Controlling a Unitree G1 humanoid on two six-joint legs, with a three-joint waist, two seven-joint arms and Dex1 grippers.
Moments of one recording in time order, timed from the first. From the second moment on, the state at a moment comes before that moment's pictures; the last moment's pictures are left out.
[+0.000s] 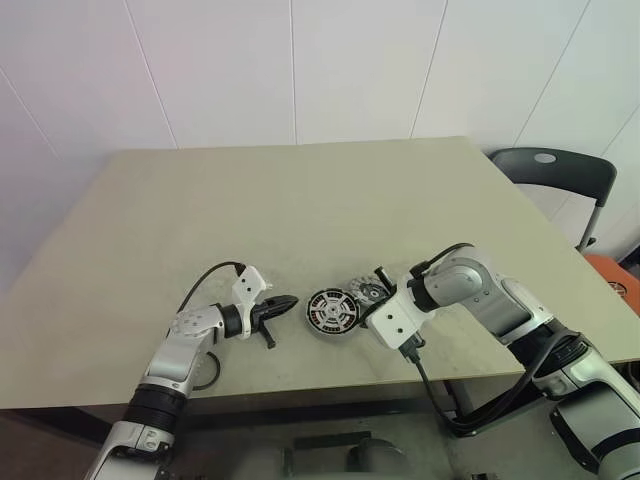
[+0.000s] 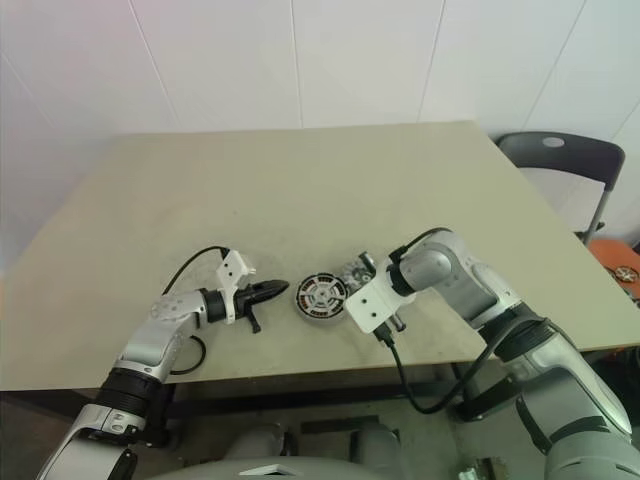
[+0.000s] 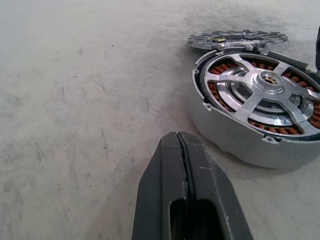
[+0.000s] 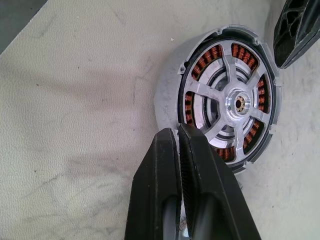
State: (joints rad) left arm -0.26 0.37 -0.14 0.22 -0.20 0.18 -0.88; right arm -0.61 -0.72 0.51 0.09 -0.26 -0.35 1.30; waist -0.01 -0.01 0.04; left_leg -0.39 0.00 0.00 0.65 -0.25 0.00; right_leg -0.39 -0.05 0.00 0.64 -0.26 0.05
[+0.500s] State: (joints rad) left arm -0.26 0.37 -0.15 0.23 -0.19 0.18 -0.86; right arm -0.61 -0.71 0.51 0.12 -0.26 -0.34 1.30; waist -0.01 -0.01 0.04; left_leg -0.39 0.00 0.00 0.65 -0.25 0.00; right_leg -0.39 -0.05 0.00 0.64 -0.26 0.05
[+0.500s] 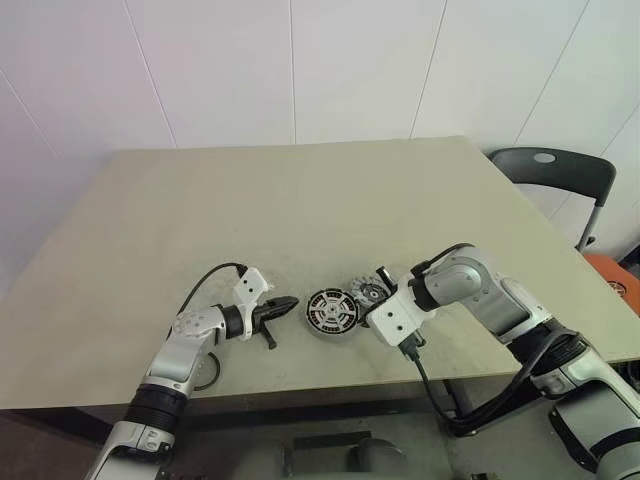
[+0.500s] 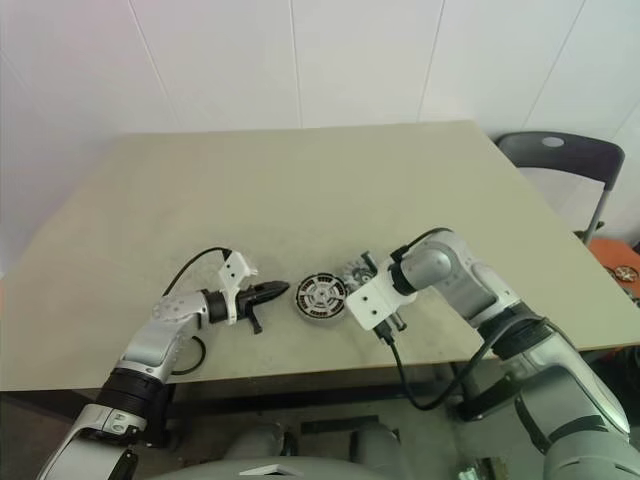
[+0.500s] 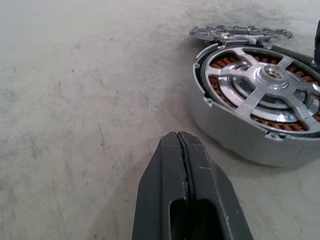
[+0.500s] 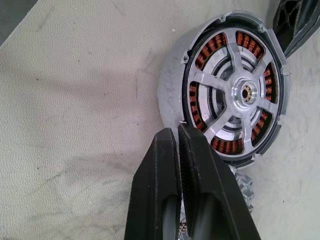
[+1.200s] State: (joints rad) left arm -0.25 0.37 -0.17 0.23 -0.17 0.18 -0.86; right arm -0.63 -0.68 0.51 0.15 -0.27 -0.41 1.26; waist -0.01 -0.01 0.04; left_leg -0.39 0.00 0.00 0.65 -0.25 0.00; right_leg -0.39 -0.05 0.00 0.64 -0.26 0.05
